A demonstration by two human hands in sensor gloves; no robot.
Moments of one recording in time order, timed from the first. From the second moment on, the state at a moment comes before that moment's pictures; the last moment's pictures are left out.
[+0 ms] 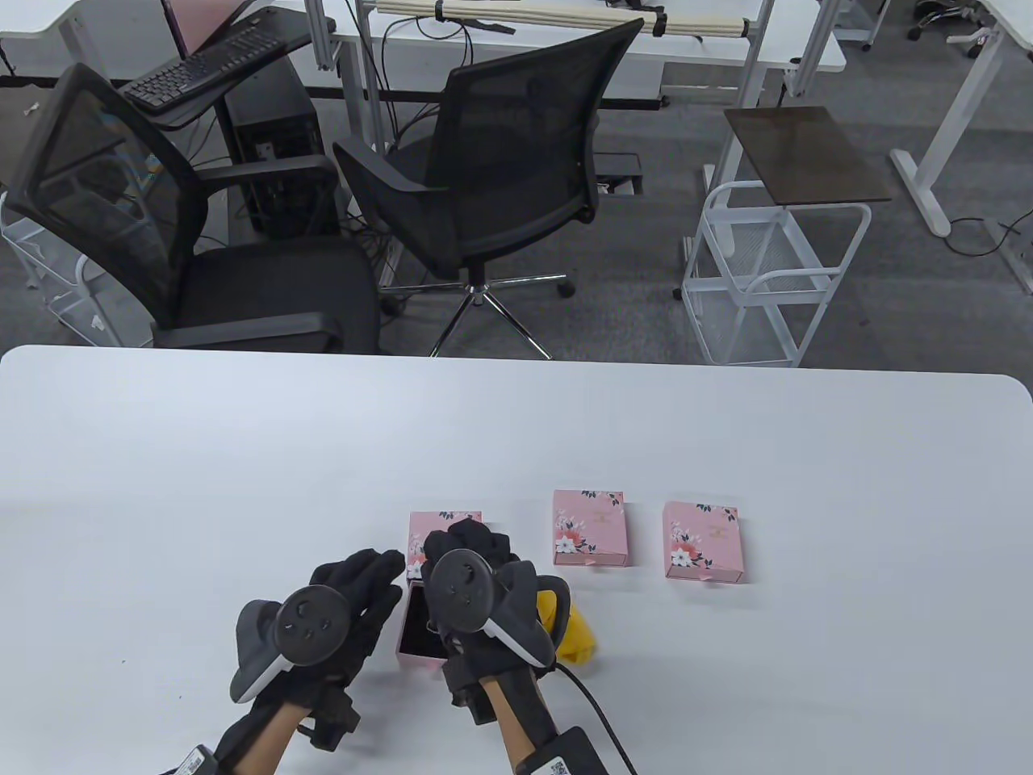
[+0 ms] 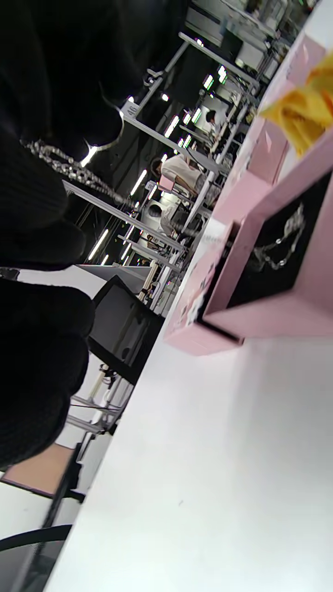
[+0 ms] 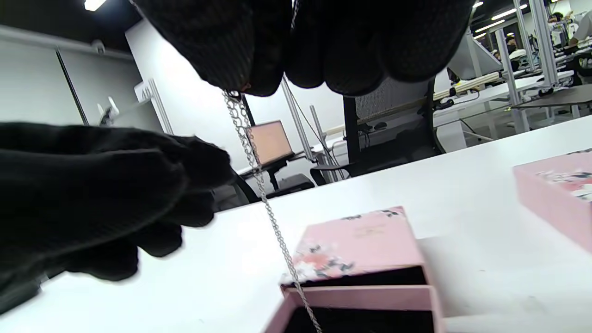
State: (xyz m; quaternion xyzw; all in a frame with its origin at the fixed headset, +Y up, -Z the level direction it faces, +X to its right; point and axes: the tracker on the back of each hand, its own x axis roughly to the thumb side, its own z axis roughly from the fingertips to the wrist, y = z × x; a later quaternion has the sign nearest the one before) left_hand -0.223 -0.720 -0.295 0.03 -0.10 0.25 0.96; right_hand -0.028 -0.658 -0.309 0.13 -0.06 0.96 0.23
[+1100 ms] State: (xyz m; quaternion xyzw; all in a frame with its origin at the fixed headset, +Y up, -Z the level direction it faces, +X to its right) left_hand -0.211 -0.660 -0.323 -0.14 -0.15 0.54 0.81; right_hand 0.032 -0.657 -0.322 0.06 -0.03 0.88 0.47
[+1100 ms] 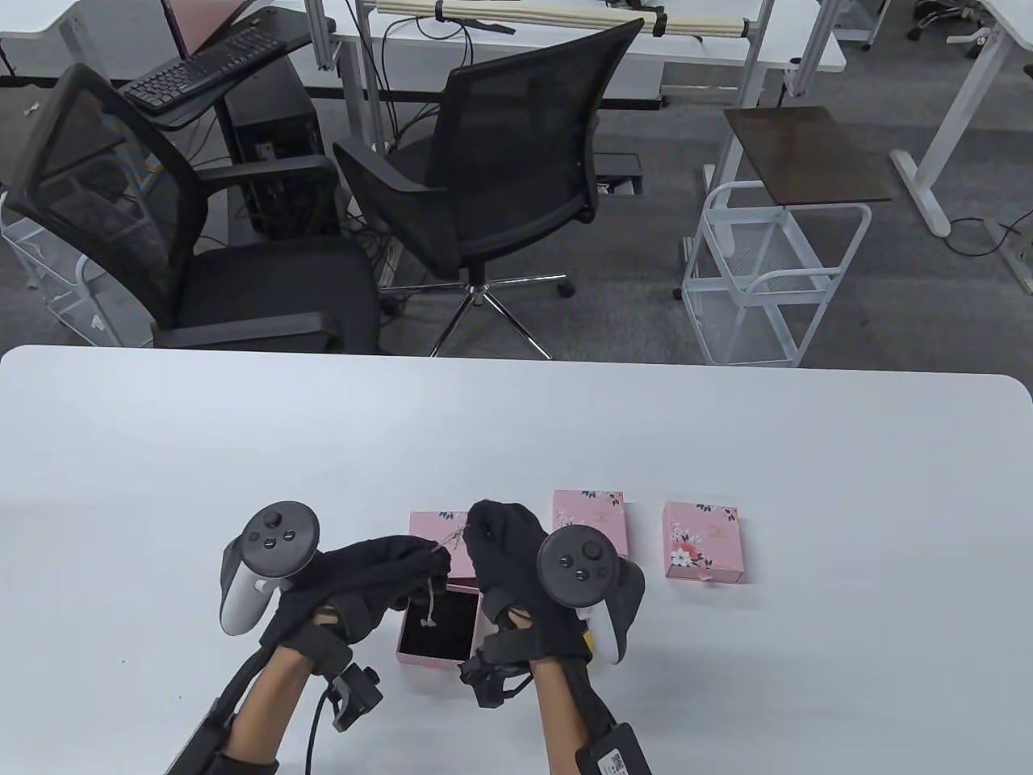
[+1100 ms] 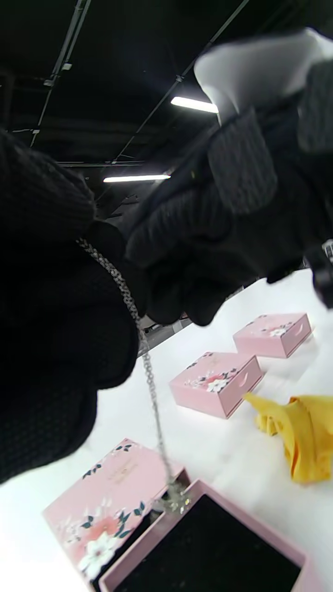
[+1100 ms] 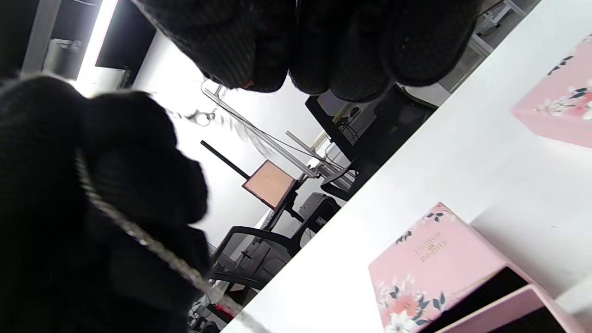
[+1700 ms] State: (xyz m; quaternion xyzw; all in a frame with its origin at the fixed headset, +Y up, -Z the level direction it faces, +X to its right) left_hand -0.222 -0.664 -0.320 -0.06 -0.09 0.66 0.74; right_hand 0.012 -0.622 -0.296 0.11 -0.08 0.88 0.45
